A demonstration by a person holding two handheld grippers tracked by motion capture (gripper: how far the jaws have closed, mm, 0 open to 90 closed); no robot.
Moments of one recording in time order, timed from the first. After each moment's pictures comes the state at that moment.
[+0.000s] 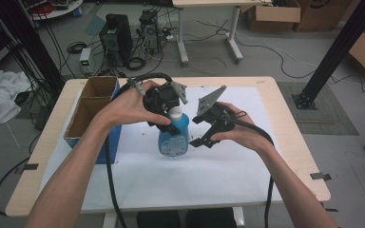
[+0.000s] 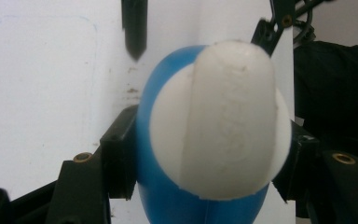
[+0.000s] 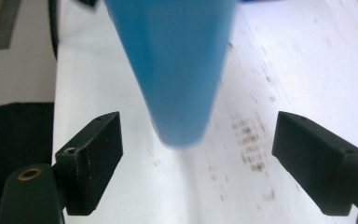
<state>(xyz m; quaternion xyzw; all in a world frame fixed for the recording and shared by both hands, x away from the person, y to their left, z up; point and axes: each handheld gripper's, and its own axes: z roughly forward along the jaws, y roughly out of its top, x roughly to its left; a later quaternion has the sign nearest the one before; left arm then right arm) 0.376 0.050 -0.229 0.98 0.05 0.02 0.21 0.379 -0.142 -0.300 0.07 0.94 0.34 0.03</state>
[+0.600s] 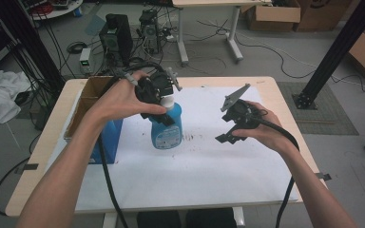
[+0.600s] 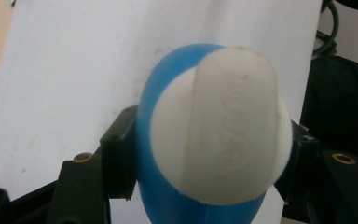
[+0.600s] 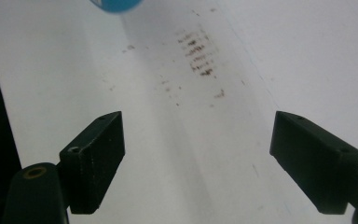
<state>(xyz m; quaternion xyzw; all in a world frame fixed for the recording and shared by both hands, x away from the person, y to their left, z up) 0.379 0.066 -0.199 0.97 0.15 0.05 0.19 0.384 -0.205 -0.298 0.18 0.95 0.26 0.07</state>
